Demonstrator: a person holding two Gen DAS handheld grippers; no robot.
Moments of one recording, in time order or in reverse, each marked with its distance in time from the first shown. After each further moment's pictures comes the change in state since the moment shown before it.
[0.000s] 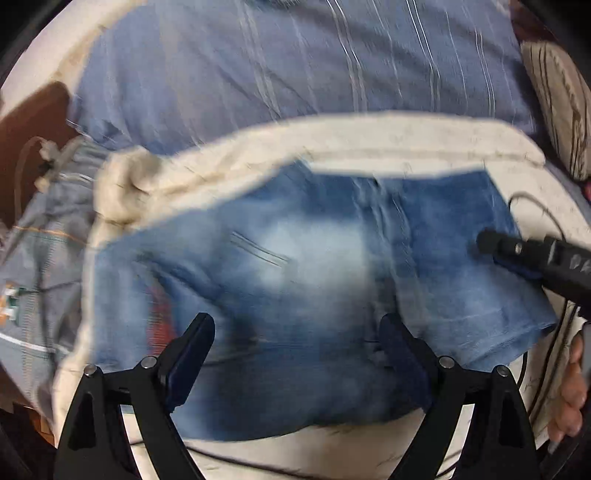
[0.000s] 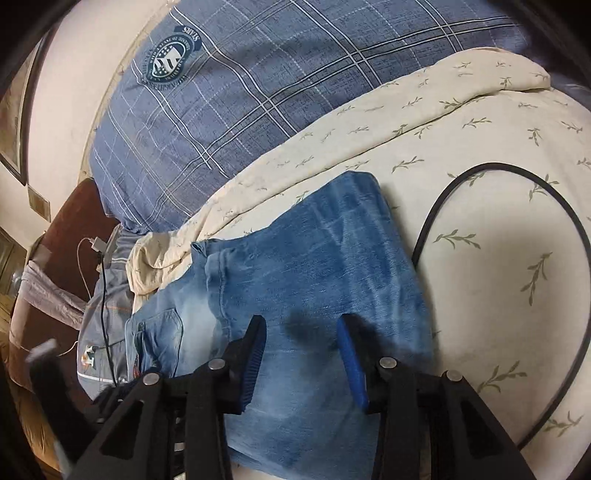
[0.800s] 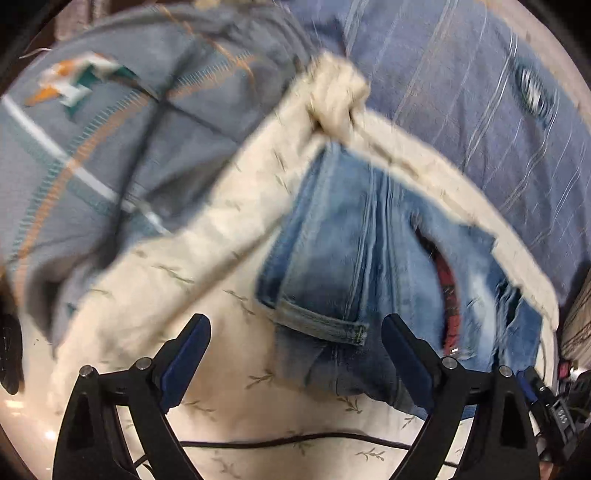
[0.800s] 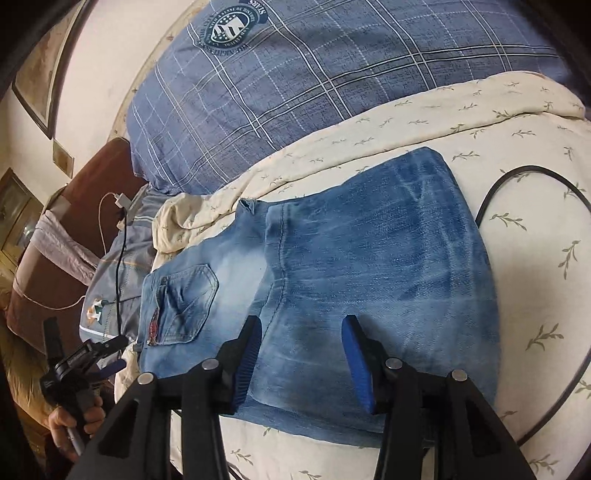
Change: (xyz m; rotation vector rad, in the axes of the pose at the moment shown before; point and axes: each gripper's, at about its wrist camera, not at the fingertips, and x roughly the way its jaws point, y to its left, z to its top) left arm 0.040 0.206 -0.063 -0.639 0.178 -0.121; right arm 0.000 0.036 -0.029 -0.159 0.064 0.061
